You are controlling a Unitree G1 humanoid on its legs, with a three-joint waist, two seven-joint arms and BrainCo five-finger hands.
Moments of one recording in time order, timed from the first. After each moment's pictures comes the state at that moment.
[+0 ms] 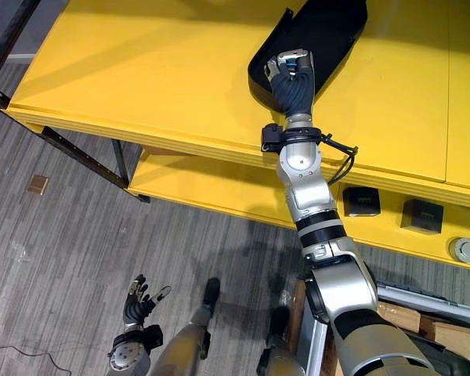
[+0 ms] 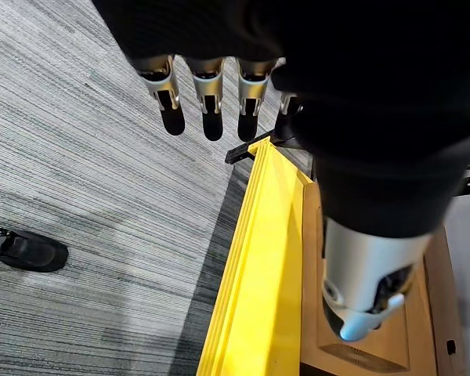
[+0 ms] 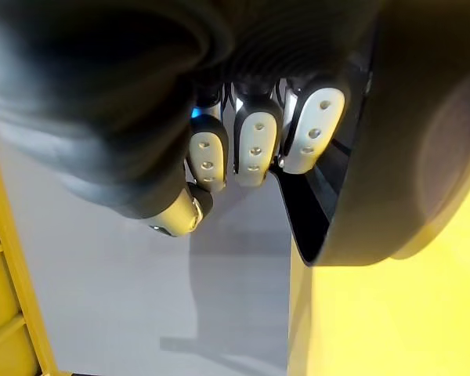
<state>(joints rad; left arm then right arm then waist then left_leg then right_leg) 0.18 0.03 -0.11 0.34 -0.17 -0.19 0.35 -1.03 -0.30 0.12 0.52 0.20 -0.19 -0.29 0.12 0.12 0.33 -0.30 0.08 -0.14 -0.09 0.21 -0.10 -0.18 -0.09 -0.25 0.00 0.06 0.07</state>
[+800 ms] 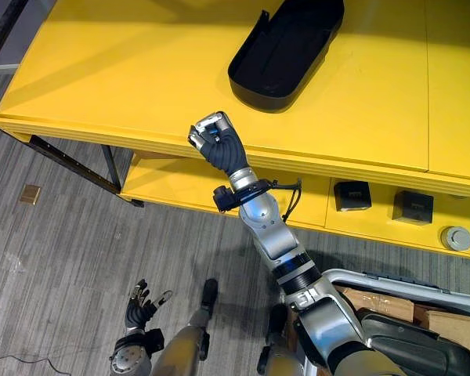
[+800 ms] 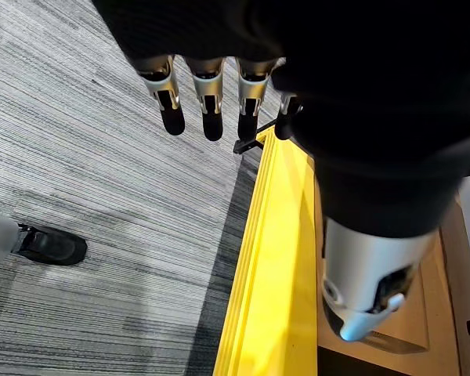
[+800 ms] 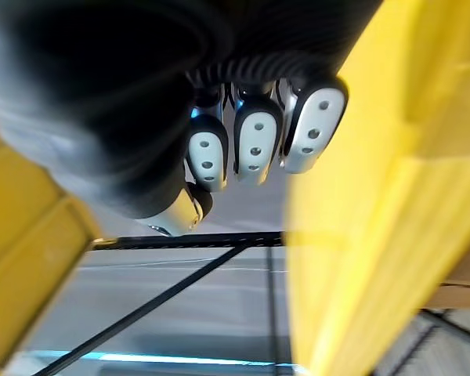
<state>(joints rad) 0.18 0.02 -0.11 0.38 -0.17 -0.19 0.34 -0.79 -0.20 0.35 0.34 0.17 -0.22 -0.12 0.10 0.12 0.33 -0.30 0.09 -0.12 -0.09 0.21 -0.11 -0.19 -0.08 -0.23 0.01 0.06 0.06</state>
